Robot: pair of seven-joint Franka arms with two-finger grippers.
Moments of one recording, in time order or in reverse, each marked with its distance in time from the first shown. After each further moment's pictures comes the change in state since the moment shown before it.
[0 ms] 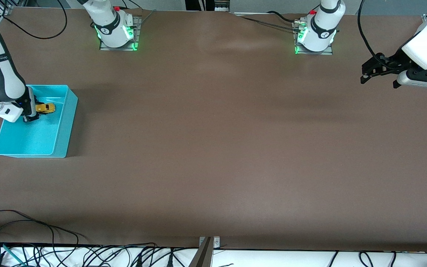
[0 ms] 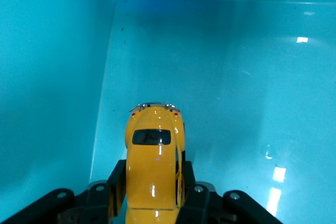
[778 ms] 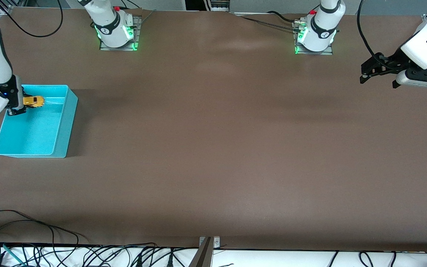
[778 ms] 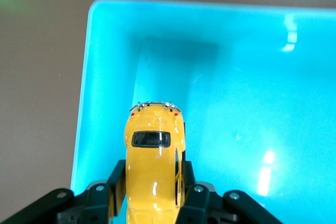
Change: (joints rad) left arm -0.001 0.000 -0.001 0.000 0.000 0.000 0.000; right arm 0.044 -0.202 0.001 -0.007 0.001 -0.156 0.020
